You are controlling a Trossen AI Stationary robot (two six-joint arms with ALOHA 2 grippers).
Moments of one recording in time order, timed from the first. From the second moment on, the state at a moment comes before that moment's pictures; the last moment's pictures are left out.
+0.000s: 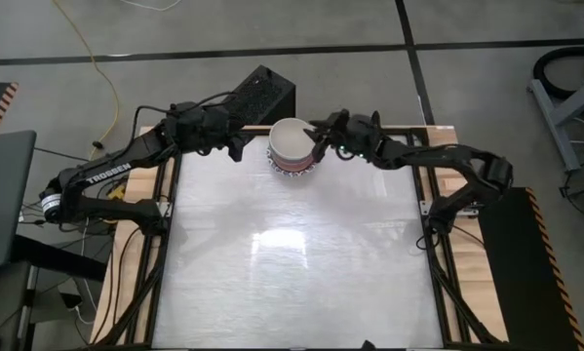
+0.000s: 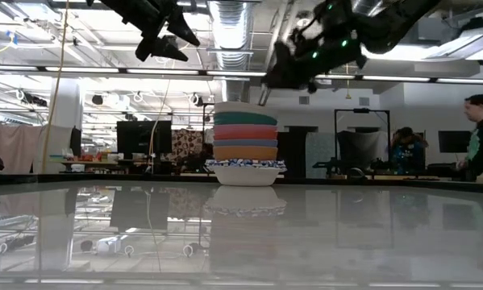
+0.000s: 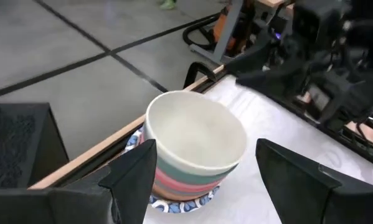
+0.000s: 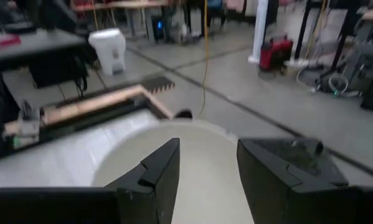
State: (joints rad) left arm 0.54 1.09 1.03 -0.24 -0.03 -0.28; right arm -0.48 1.47 0.90 0.45 0.07 0.10
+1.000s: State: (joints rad) left arm 0.45 1.41 0.86 0.23 -0.18 -0.14; right arm -0.47 1.13 0.91 0.13 0.08 0.10
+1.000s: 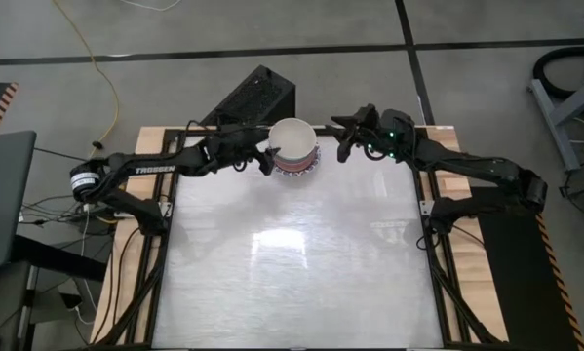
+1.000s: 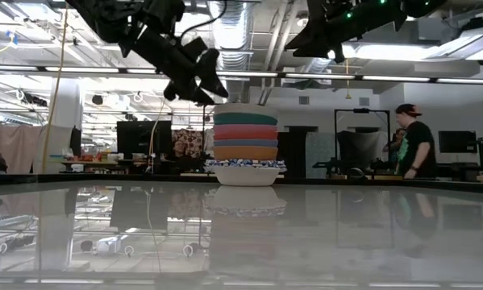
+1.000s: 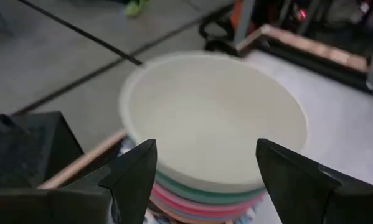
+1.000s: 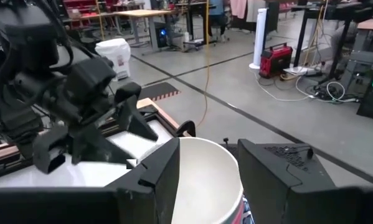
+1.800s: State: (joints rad) left arm 0.43 0.87 0.96 0.25 -0.07 -0.12; right arm -0.45 0.86 0.91 0.25 0.02 0.29
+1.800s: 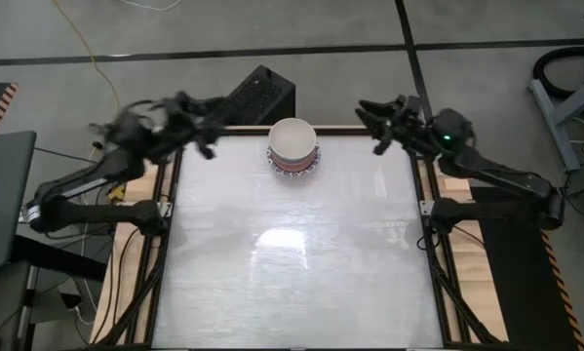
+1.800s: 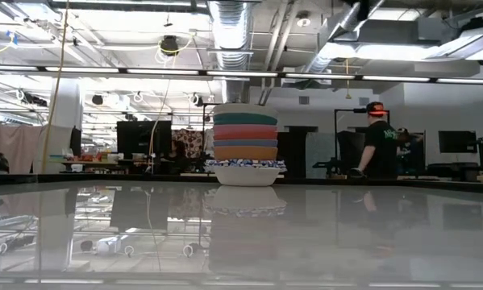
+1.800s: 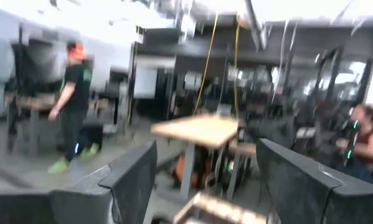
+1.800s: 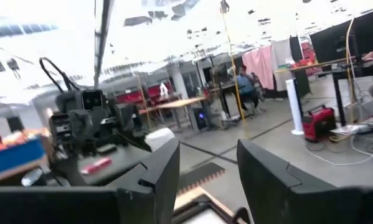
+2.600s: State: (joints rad) left arm 0.43 0.52 0.96 -0.24 -0.07 -0.27; right arm -0.25 0.49 0.91 -0.11 -0.13 0.17
